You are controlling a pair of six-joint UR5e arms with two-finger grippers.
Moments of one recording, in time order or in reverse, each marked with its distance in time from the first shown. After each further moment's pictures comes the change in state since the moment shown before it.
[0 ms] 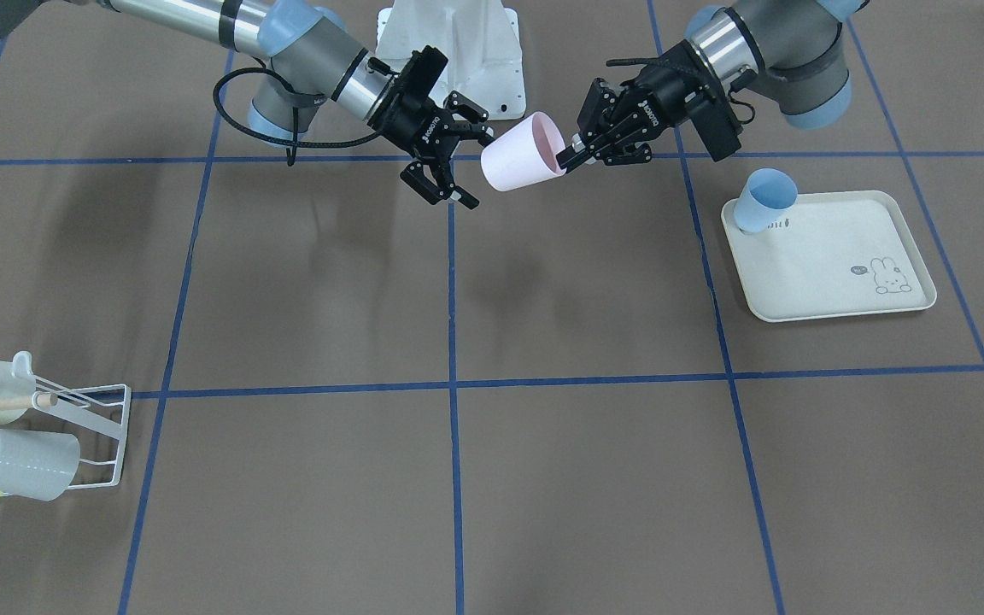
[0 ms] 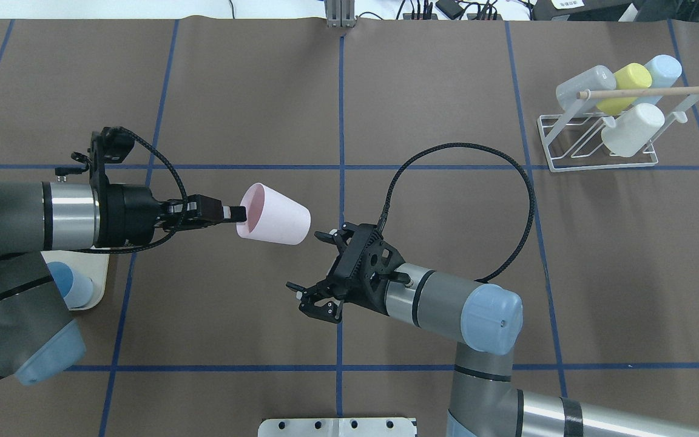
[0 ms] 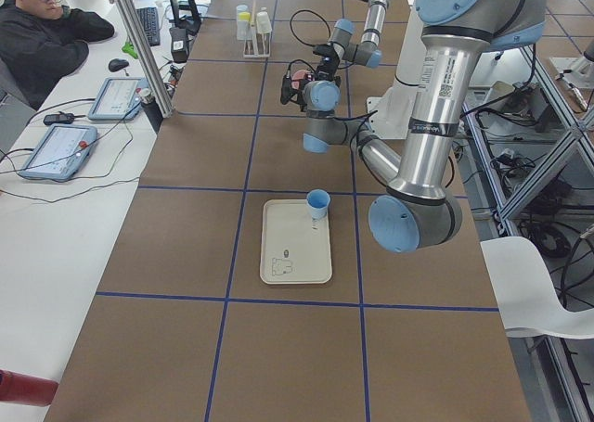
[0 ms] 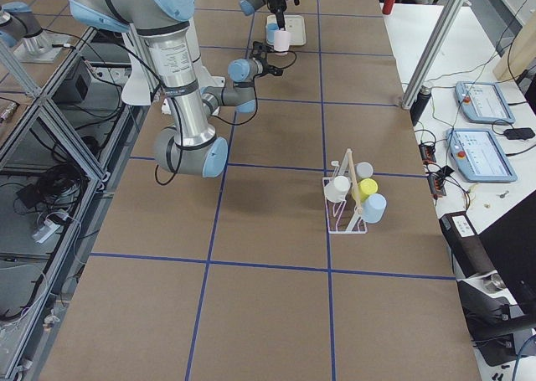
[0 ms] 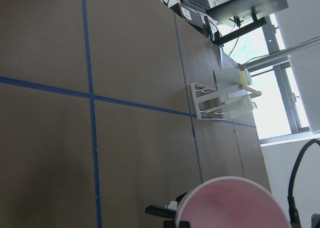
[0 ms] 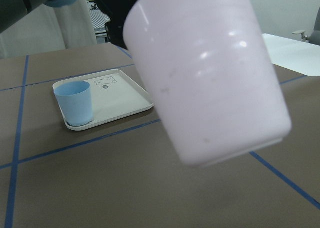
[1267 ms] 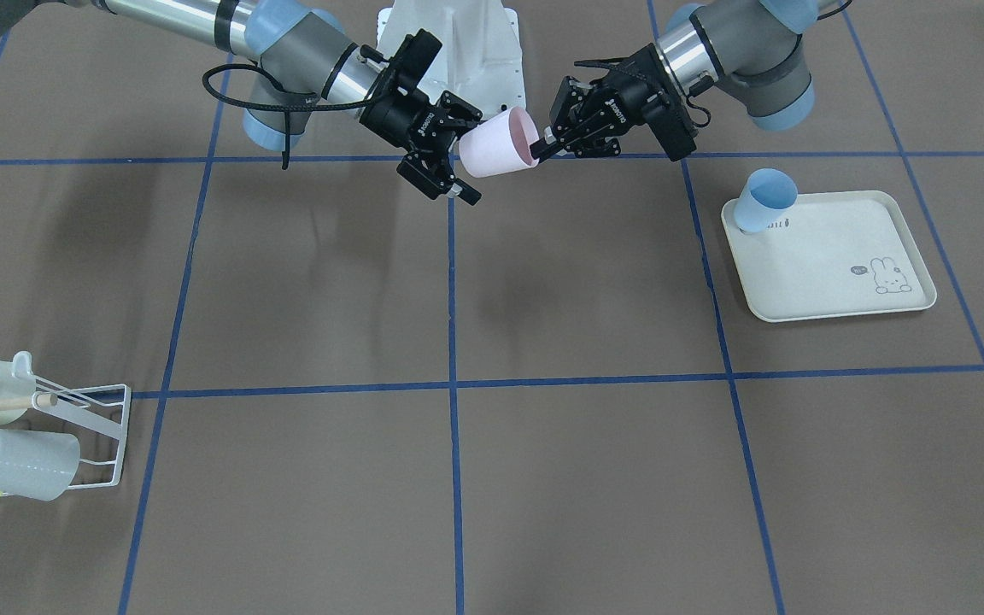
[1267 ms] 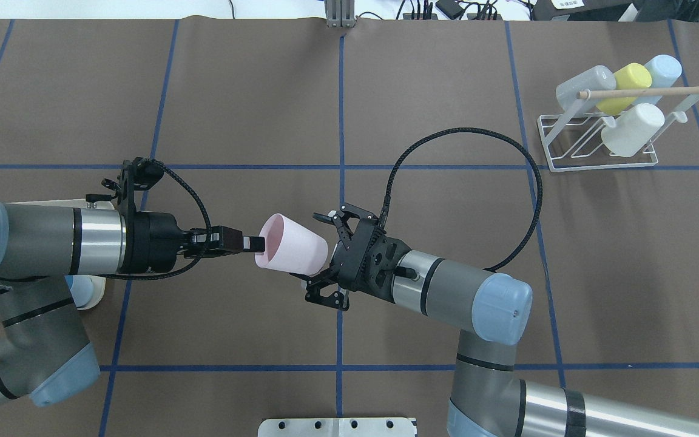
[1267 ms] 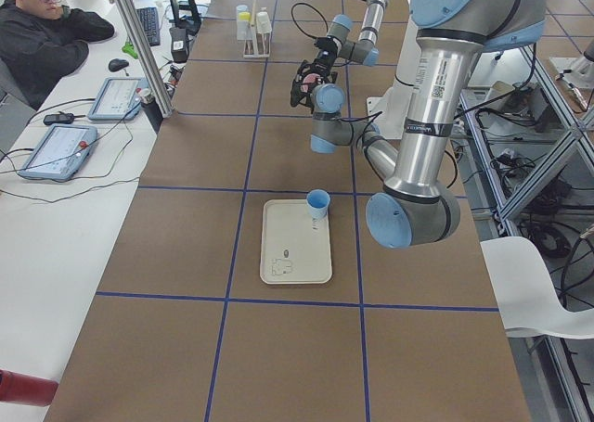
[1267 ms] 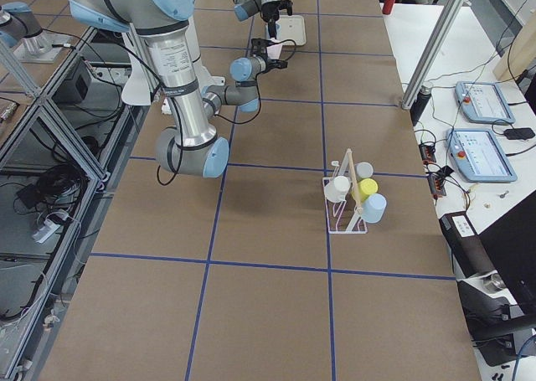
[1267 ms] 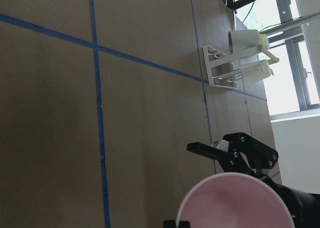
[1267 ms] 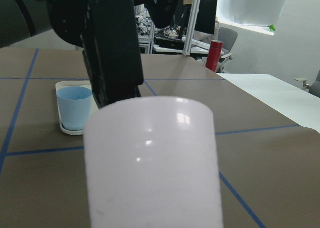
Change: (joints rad) left arm 0.074 -0.015 0.019 -0.001 0.001 0.004; right arm 0.023 -0.001 0.011 0.052 -0.004 -0.192
